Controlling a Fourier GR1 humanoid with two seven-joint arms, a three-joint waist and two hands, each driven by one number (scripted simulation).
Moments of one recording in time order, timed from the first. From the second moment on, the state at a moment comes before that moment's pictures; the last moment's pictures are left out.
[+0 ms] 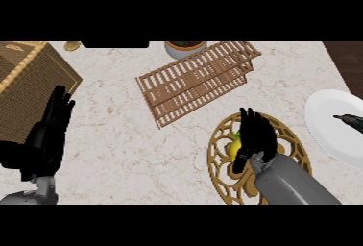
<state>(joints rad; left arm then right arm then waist) -0.05 0.29 -0.07 -1.68 0.13 0.29 0.11 -0.44 -0.33 0.64 -1.39 0.62 0.12 1.06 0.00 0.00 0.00</state>
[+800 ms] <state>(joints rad) -0.05 0.25 -0.04 -1.69 0.08 0.25 0.14 -0.42 -0.24 0.56 -1.27 0.78 0.18 0.96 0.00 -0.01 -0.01</state>
